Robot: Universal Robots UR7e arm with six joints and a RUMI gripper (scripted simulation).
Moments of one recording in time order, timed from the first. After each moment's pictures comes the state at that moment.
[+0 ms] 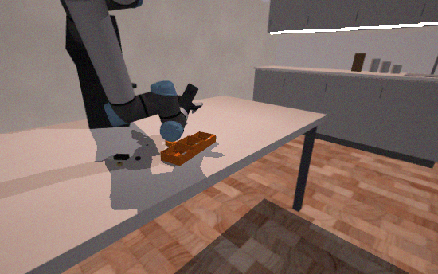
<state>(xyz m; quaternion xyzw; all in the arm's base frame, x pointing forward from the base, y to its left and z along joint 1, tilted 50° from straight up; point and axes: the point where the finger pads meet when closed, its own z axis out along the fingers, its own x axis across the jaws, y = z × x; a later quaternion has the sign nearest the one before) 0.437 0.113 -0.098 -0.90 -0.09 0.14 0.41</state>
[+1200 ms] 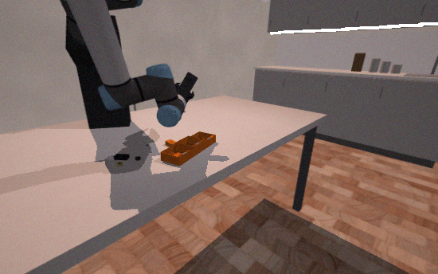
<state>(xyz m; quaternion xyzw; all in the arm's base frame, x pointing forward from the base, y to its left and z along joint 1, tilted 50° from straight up) 0.412 0.128 -0.073 -0.91 -0.07 0.13 0.39</state>
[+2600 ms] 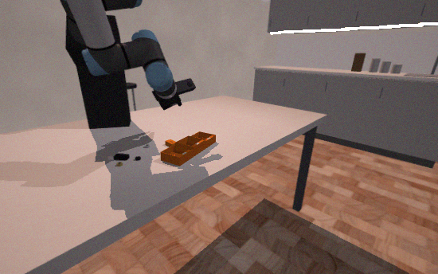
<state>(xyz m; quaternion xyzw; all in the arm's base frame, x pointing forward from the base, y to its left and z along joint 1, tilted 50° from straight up) 0.426 0.046 -0.091 -0.97 0.18 0.04 0.15</state>
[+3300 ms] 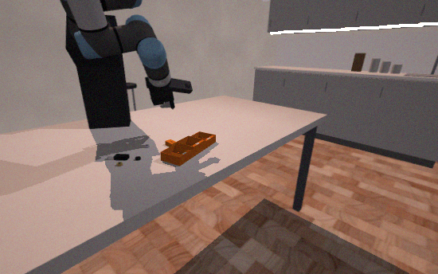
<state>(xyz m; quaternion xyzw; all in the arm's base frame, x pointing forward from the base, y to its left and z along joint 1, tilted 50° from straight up) 0.435 0.003 -0.069 -0.94 0.33 -0.05 0.07</state>
